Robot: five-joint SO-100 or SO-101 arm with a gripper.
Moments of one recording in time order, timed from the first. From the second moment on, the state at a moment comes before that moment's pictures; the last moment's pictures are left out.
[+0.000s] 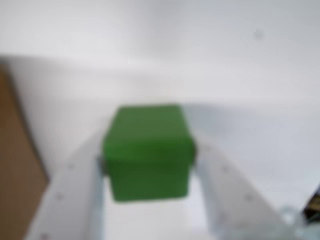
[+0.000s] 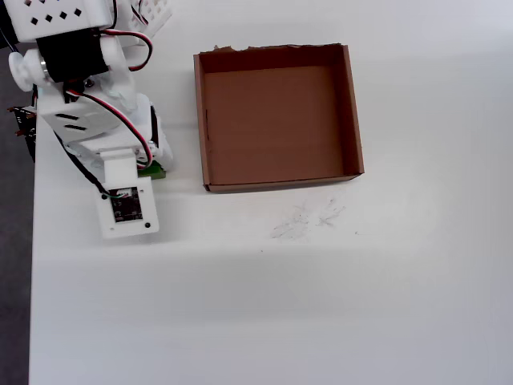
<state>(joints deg) -14.9 111.8 140.4 34.8 -82.1</state>
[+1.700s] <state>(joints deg) -58.7 96.1 122.7 50.9 -52.2</state>
